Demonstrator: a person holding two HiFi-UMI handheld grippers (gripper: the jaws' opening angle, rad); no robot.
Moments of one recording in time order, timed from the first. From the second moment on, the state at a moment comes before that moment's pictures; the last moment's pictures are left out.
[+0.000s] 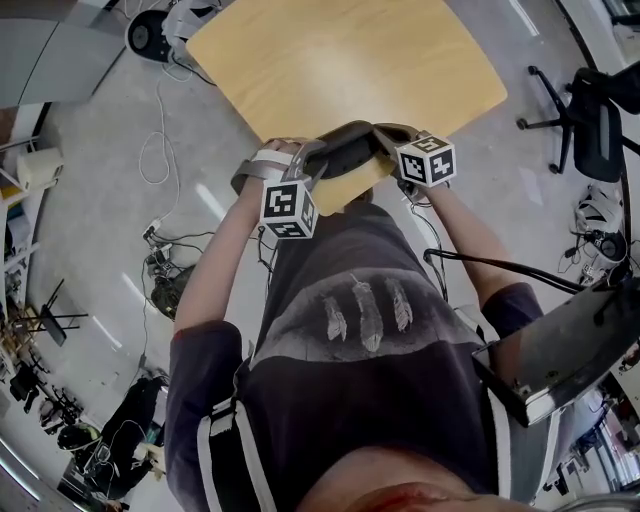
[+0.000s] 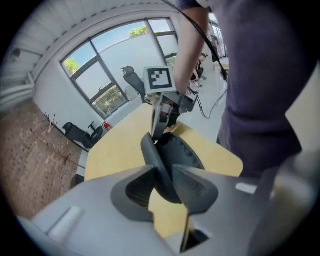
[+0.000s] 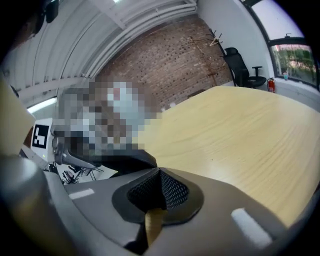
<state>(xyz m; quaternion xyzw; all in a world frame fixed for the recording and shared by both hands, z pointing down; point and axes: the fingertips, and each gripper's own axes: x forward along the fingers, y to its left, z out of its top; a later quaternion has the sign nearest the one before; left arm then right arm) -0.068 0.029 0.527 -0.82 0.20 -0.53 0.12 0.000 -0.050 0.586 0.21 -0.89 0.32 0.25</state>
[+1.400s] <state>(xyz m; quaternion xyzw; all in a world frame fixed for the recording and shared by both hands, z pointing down) -0.032 0.024 0.512 -0.82 0.29 -0.49 0.03 0.030 -0.021 0.582 0.05 -0.93 0.17 0.32</state>
